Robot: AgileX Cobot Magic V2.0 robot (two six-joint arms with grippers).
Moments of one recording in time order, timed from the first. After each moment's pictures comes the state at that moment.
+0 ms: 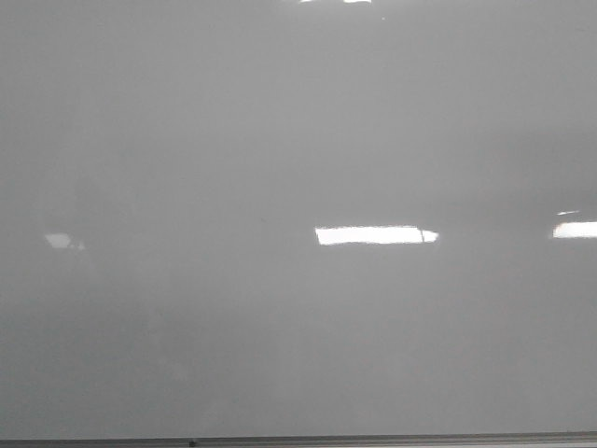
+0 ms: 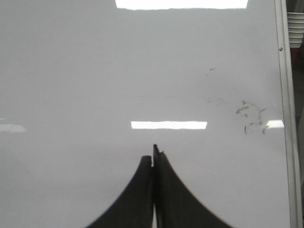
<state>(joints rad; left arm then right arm) 0.02 0.07 -0.24 -0.16 0.05 0.20 -0.04 0.09 -0.42 0.03 0.41 0.02</state>
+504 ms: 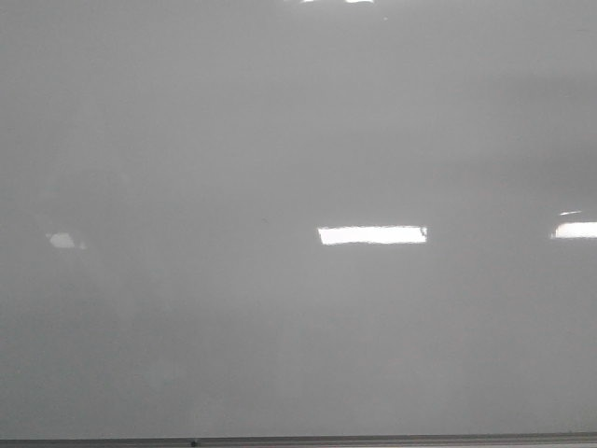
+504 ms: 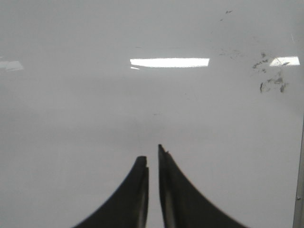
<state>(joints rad) 0.02 0.41 -0.38 -0.14 0.24 0.20 -0.04 0.39 -0.52 0.03 0.47 0.02</state>
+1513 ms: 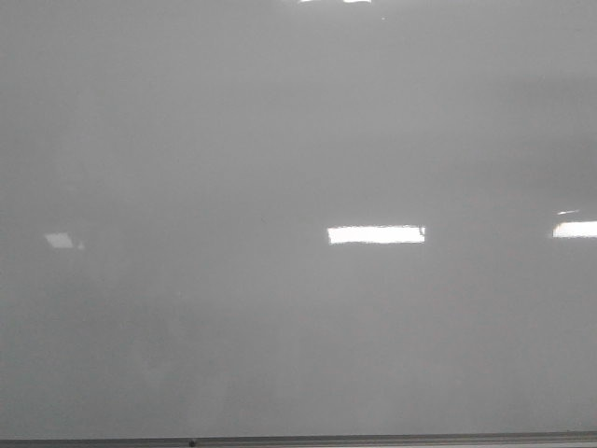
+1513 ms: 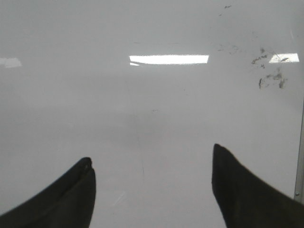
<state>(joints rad) 0.12 1.20 -0.60 -0.14 0.21 0.13 -0.04 0.39 -0.52 0.03 0.48 0.02</state>
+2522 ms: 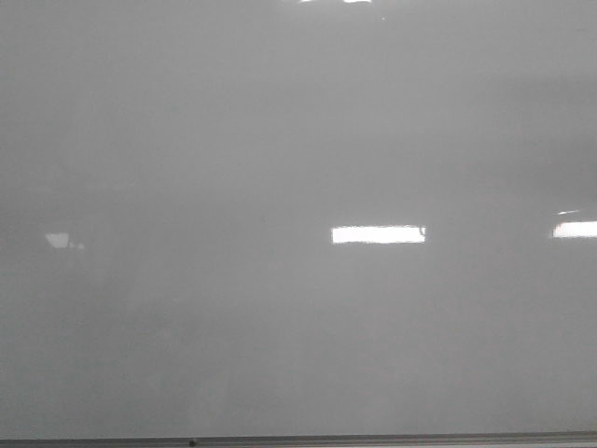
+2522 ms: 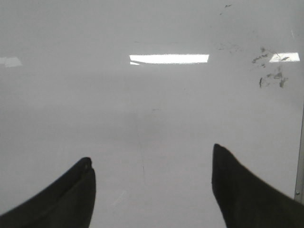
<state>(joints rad) 0.09 1.47 -0.63 -0.10 -0.04 0.13 -0.04 0.39 -0.52 0.03 0.49 0.02</state>
